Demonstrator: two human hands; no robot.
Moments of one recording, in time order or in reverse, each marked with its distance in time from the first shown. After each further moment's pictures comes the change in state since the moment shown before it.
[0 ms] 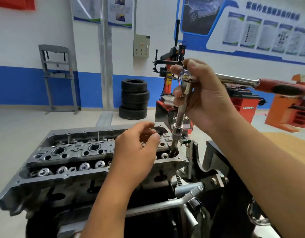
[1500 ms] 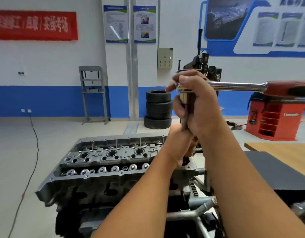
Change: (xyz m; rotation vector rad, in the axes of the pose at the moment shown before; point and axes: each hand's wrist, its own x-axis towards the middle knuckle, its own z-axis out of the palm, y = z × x) left_hand 0.048 0.030 0.084 -0.466 -0.239 -0.321; right_hand 0.008 0.012 0.014 -0.055 -0.054 -0.182
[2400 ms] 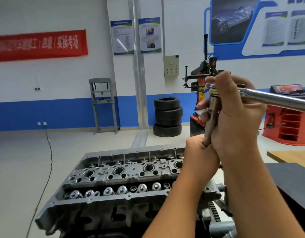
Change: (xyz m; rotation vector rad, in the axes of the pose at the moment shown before) left_hand 0.013 -0.014 0.010 0.096 0.040 0.117; right_hand -0.005 0.017 -0.020 -0.003 0.307 -0.308
